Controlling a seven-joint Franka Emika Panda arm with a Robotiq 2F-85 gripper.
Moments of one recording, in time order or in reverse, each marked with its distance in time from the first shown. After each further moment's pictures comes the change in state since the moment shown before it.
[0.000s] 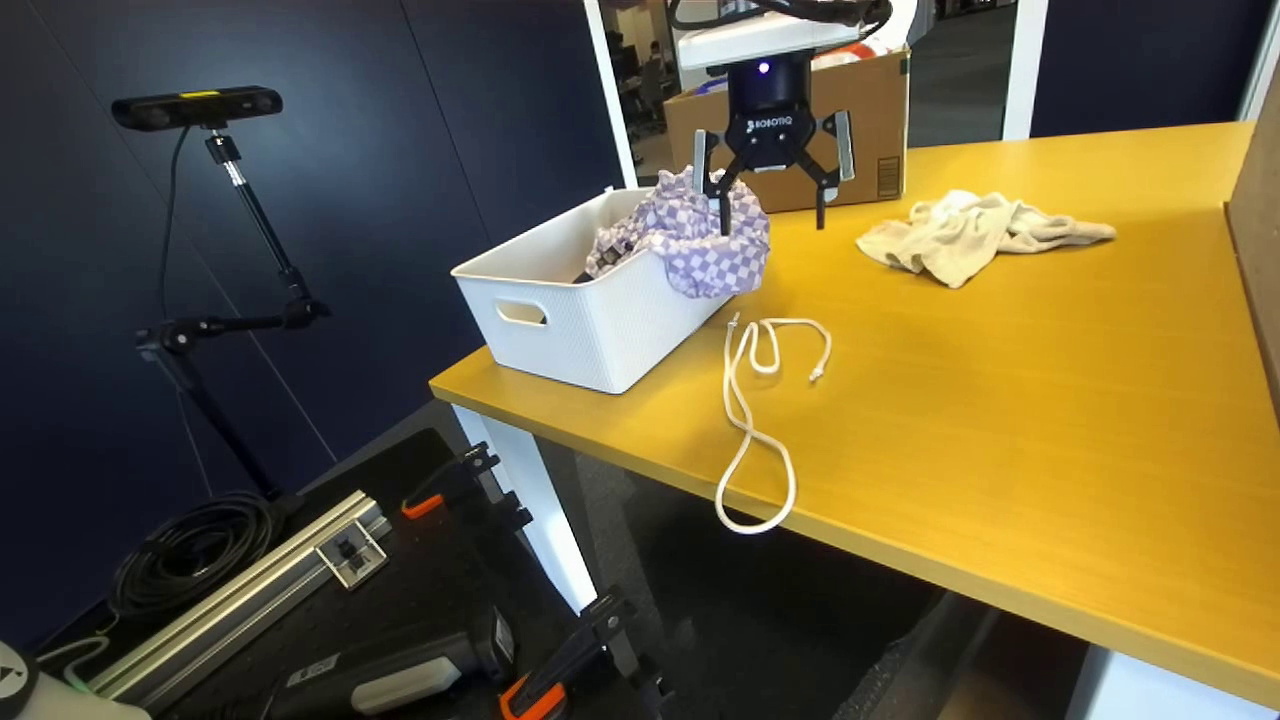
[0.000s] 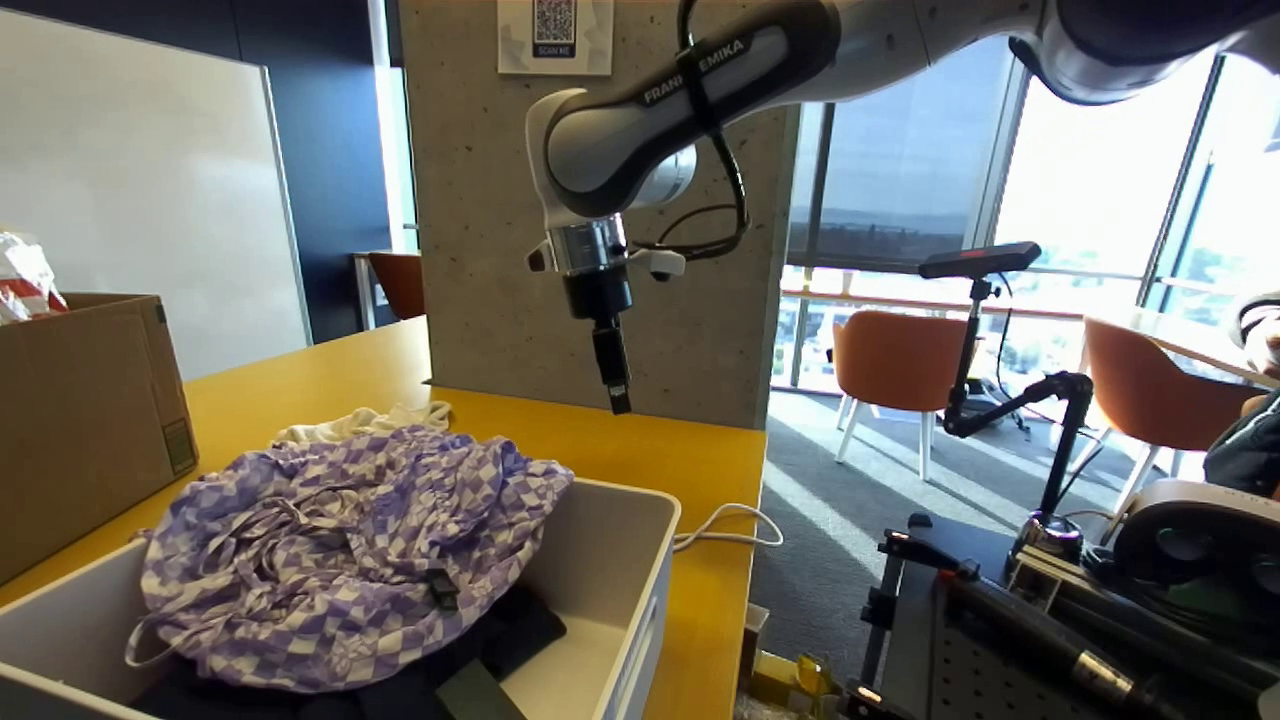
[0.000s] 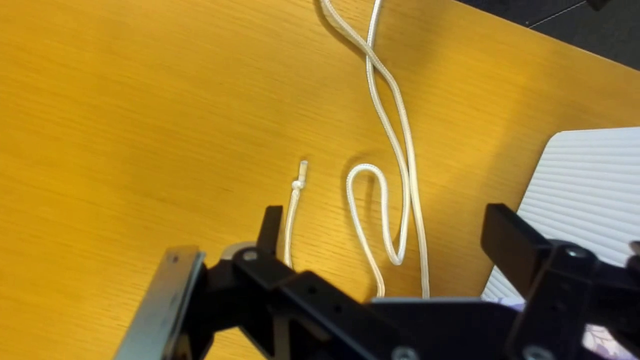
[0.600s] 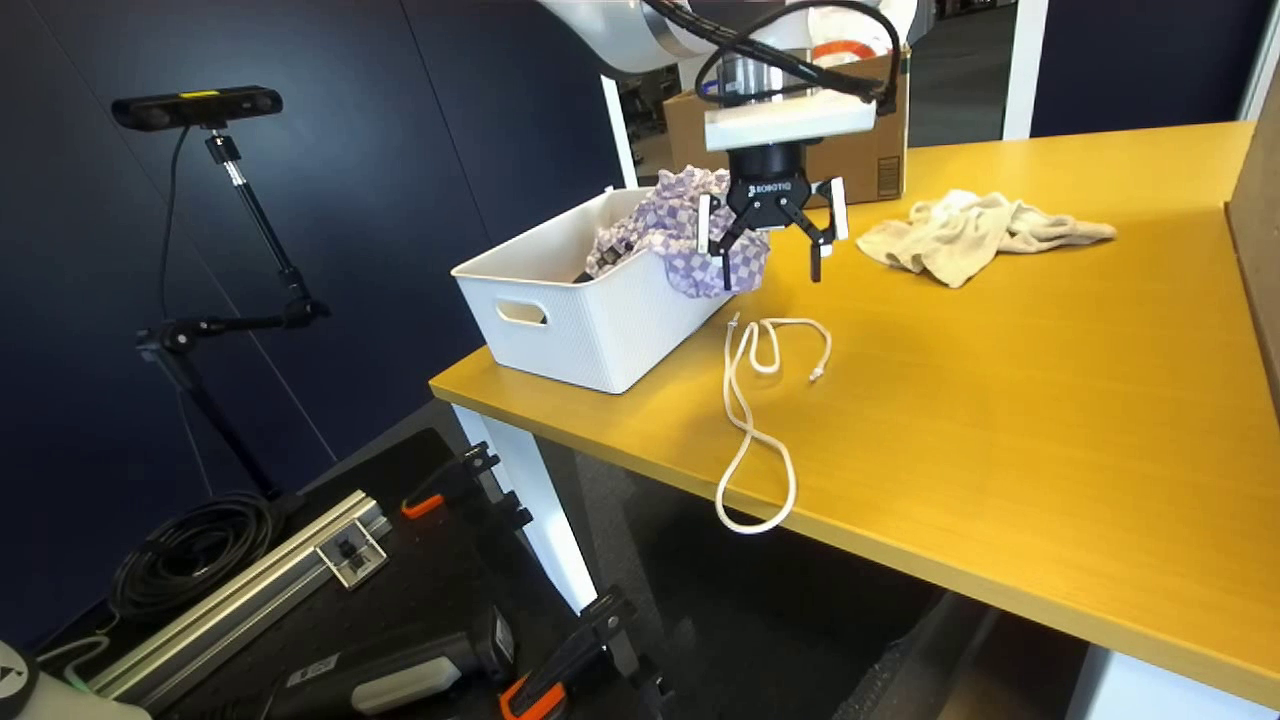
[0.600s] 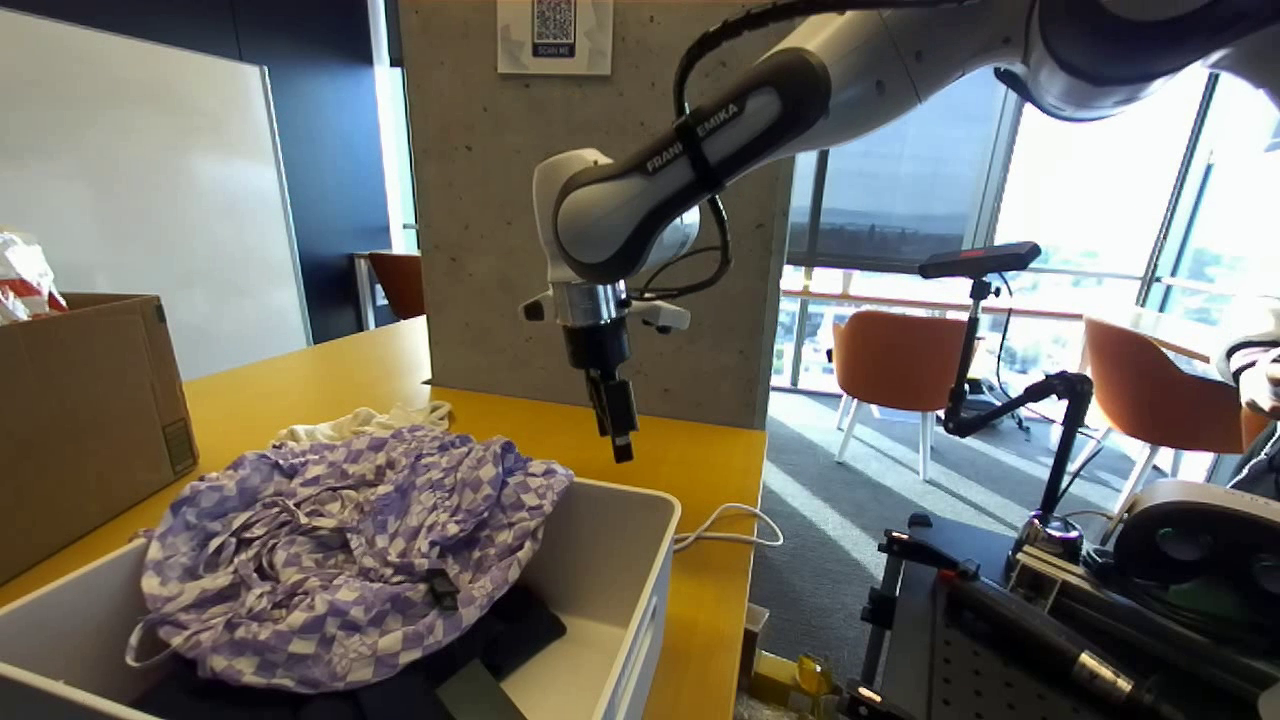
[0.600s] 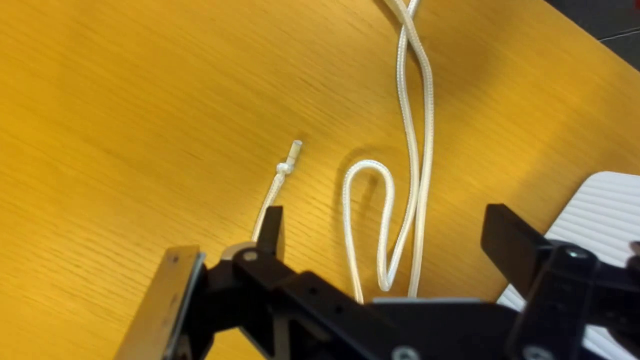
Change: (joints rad) arm -0.008 0.049 0.012 -0.092 -0.001 0.181 -0.198
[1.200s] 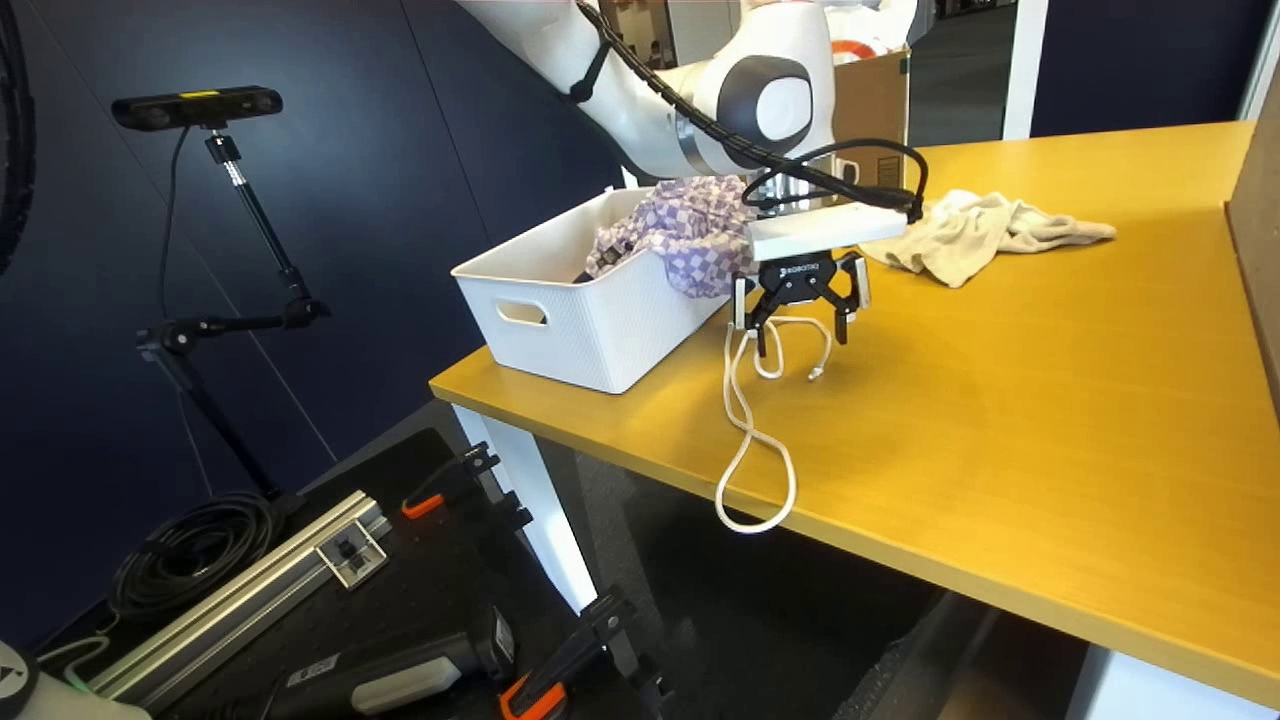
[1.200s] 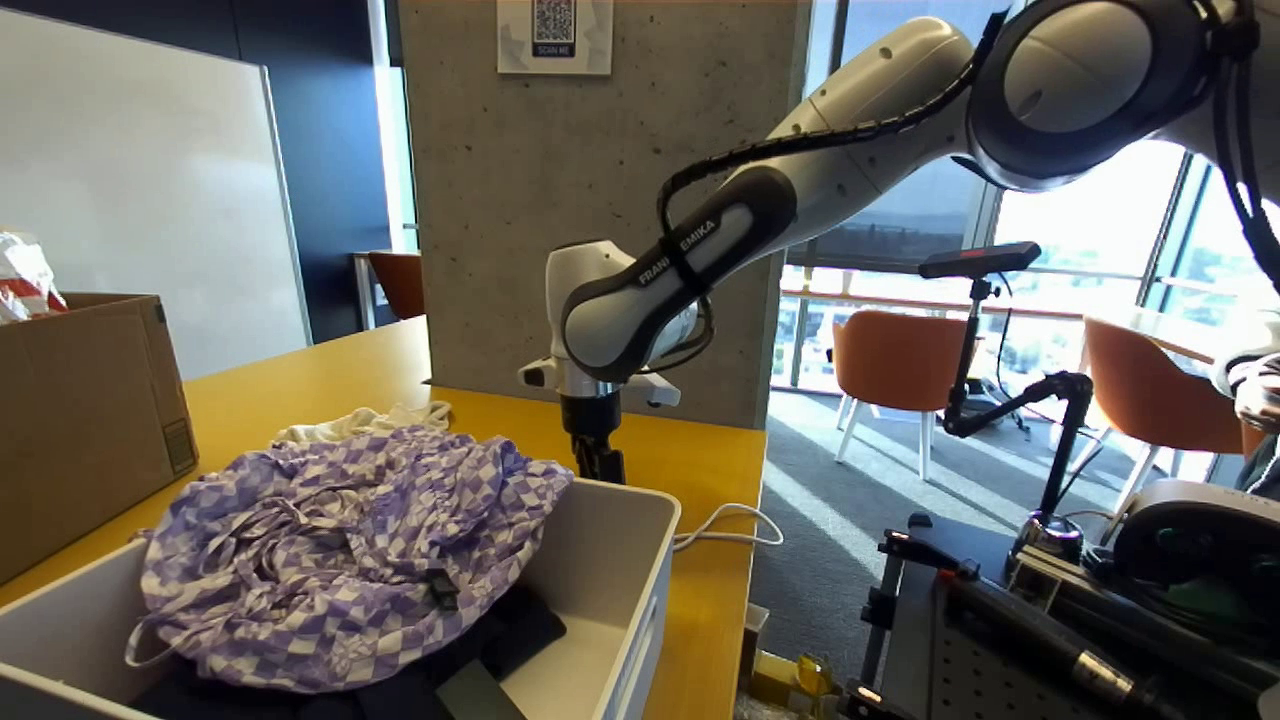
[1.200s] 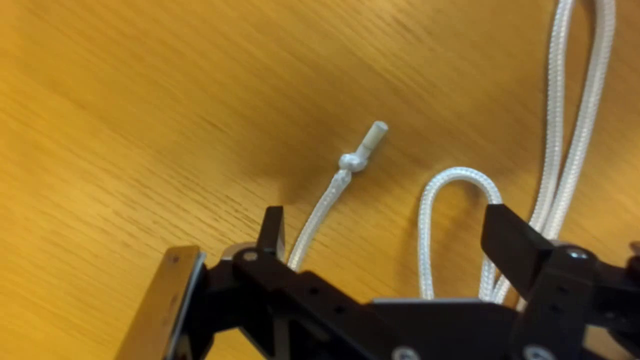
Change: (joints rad) arm -0.022 0.179 0.000 0.052 -0.001 0.236 -0.101
